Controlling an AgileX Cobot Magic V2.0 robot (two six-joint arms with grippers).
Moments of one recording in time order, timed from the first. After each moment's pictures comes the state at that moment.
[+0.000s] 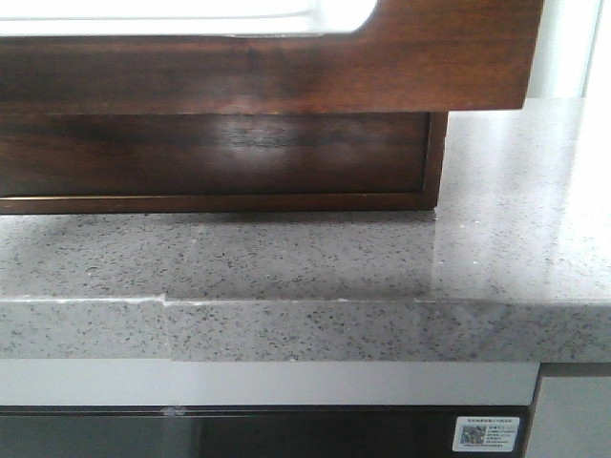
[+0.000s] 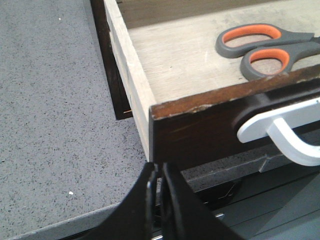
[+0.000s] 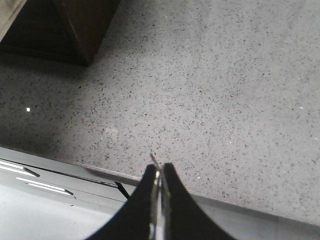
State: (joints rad) left arm -0.14 0.41 -0.70 -0.25 0.89 0.27; right arm 0.03 0.59 -0.72 0.16 0.88 -0.17
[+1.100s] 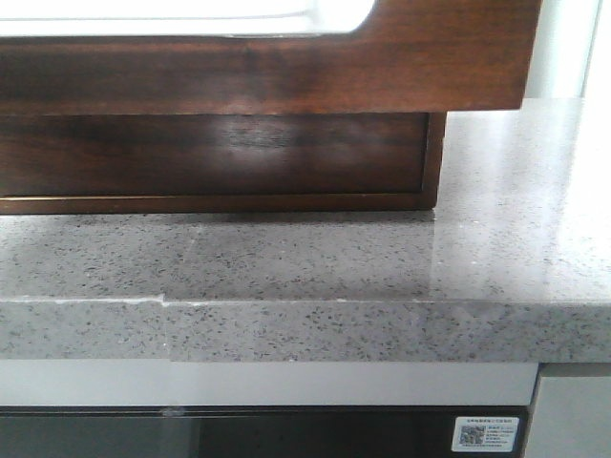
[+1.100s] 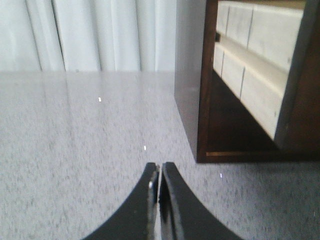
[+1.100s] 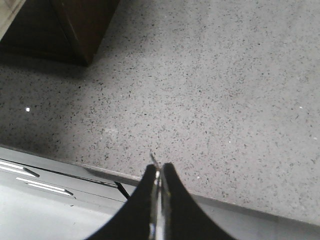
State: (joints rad) left arm -0.08 0.00 0.00 -0.01 0.08 0.01; right arm 0.03 0.59 -0.72 0.16 0.88 -0.17
